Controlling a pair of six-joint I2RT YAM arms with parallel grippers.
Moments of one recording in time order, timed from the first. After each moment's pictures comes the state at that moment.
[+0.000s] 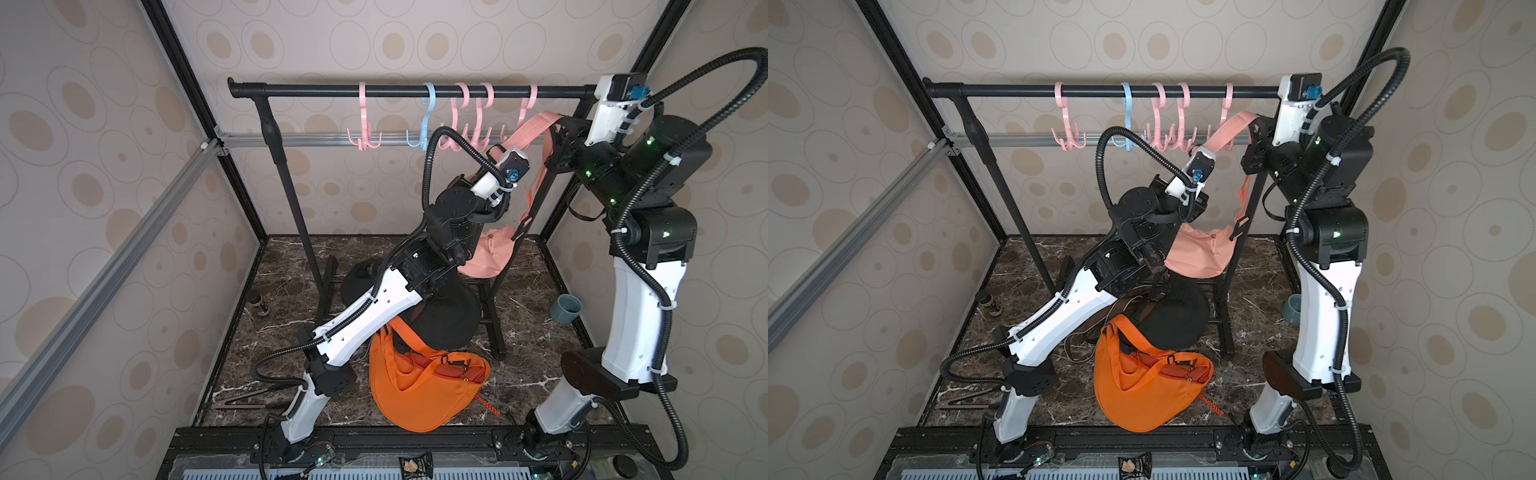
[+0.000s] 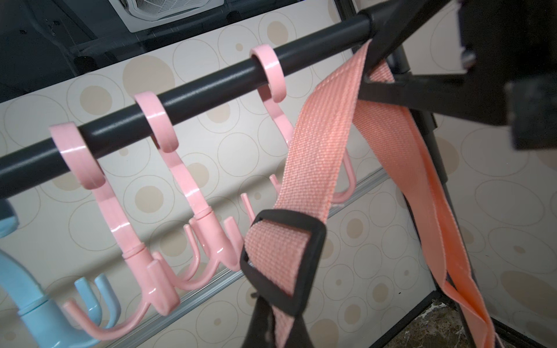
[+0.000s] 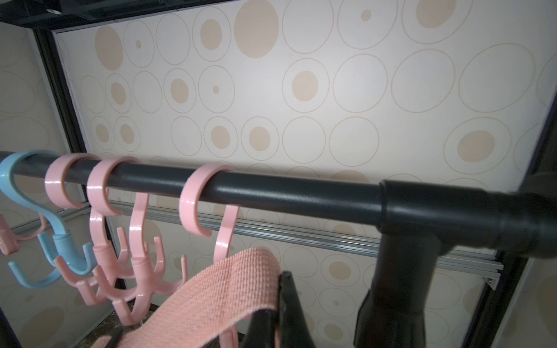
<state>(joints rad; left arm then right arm) -1.01 2.09 2.58 -0.12 -0.59 0.64 0.13 1.72 2.68 -0.78 -0.16 0.04</state>
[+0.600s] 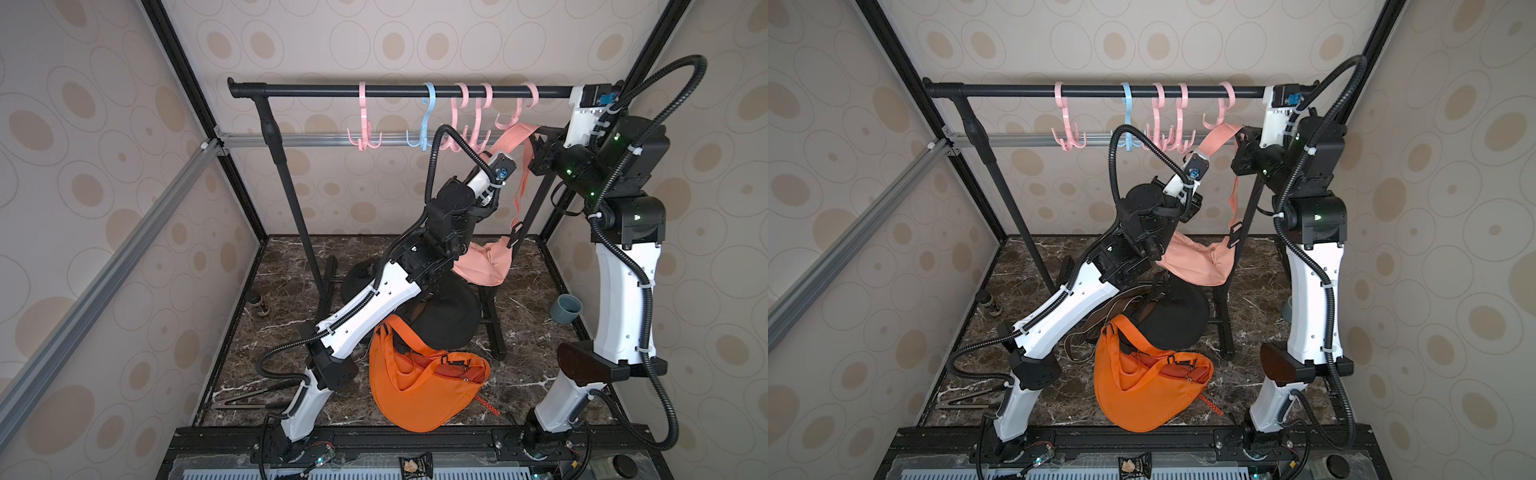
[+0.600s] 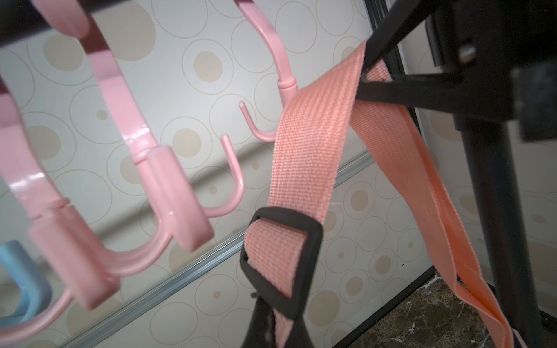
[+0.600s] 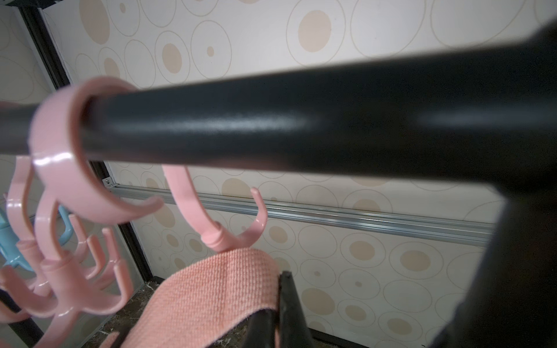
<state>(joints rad) -0.96 2.12 2.58 -0.21 -0.59 0.57 0.11 1.77 2.60 -0.74 -0.23 0.11</state>
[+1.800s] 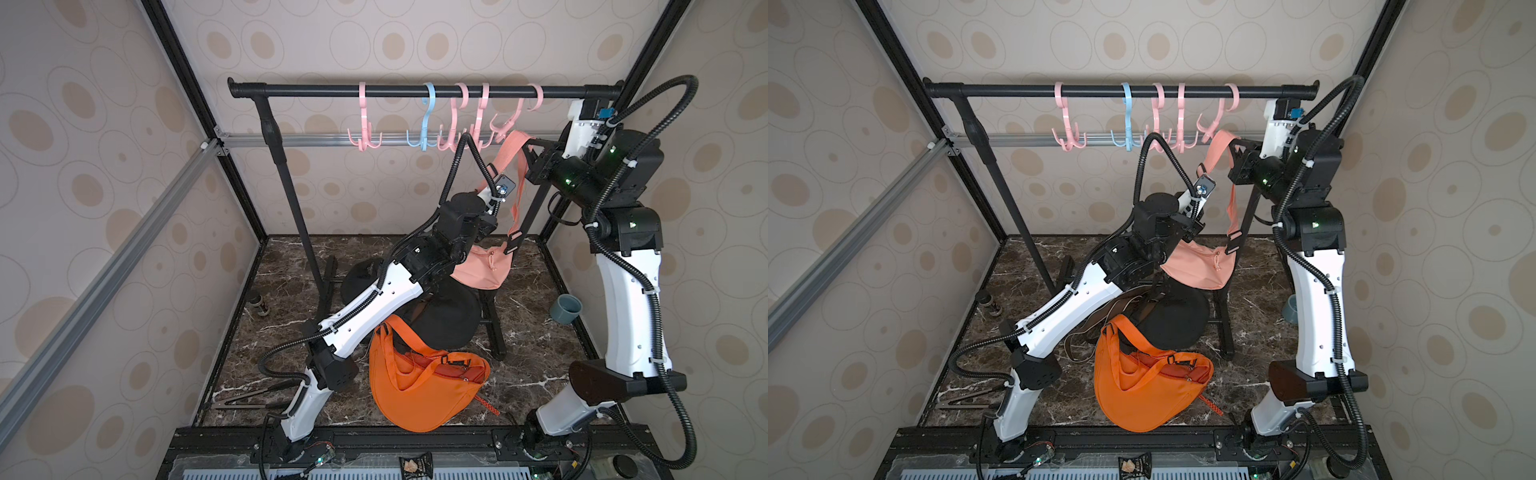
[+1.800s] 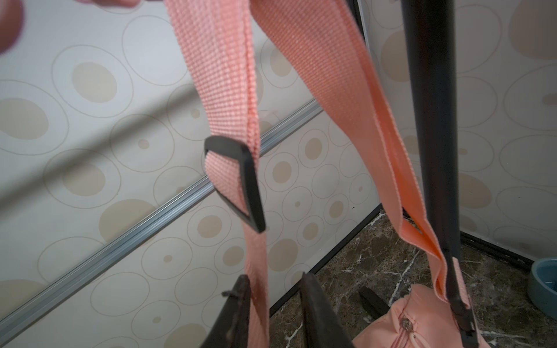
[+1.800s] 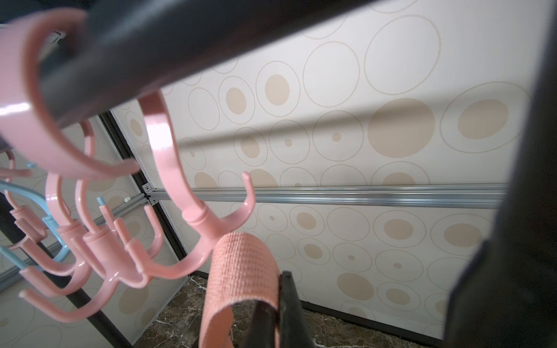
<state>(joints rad) -0.96 2.12 2.52 -0.42 -0.50 0.42 0.09 1.63 2.31 -0.60 -0.33 0.26</state>
